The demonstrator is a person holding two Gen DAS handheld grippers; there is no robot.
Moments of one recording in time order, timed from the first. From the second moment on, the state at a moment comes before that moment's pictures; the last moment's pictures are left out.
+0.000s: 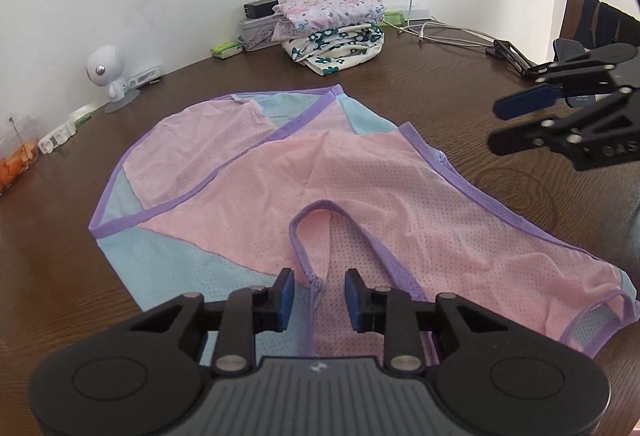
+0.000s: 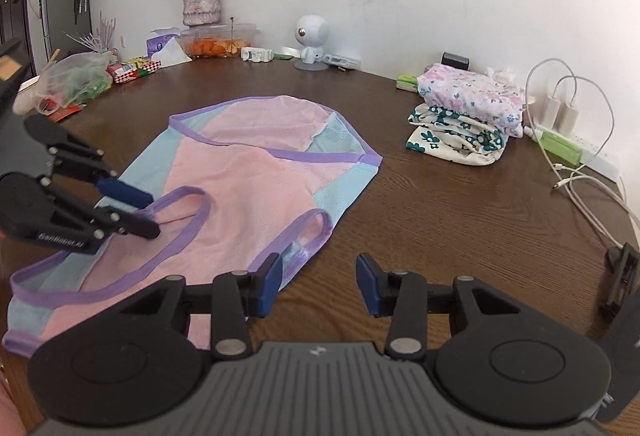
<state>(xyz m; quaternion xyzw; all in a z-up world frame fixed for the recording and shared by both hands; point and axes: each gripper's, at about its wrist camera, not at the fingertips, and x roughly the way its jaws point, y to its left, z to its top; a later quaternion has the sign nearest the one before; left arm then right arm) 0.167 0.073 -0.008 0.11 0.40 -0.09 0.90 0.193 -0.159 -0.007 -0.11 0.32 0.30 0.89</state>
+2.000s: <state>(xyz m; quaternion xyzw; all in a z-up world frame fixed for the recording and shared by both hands) 0.100 0.123 -0.006 0.10 0.34 -0.05 0.93 0.281 0.111 0.035 -0.25 0.38 0.48 0.75</state>
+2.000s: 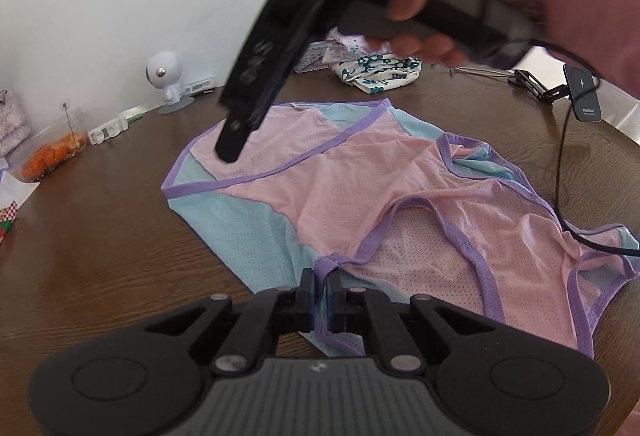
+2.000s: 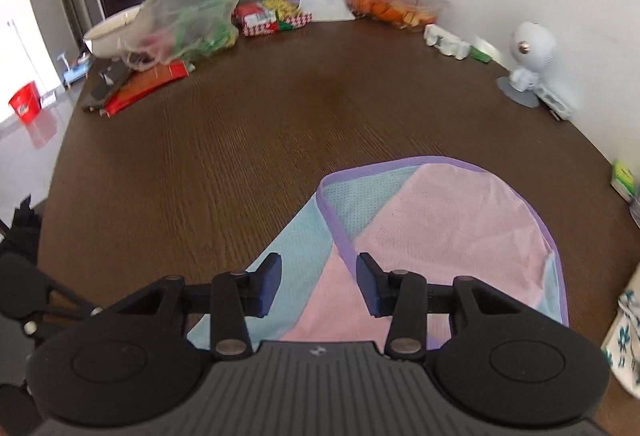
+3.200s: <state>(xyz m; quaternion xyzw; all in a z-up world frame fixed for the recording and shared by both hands) 0.079 0.123 -0.008 0.16 0.34 -0.06 0.92 0.345 0.167 -0.015 -0.15 0.42 0.46 0.77</state>
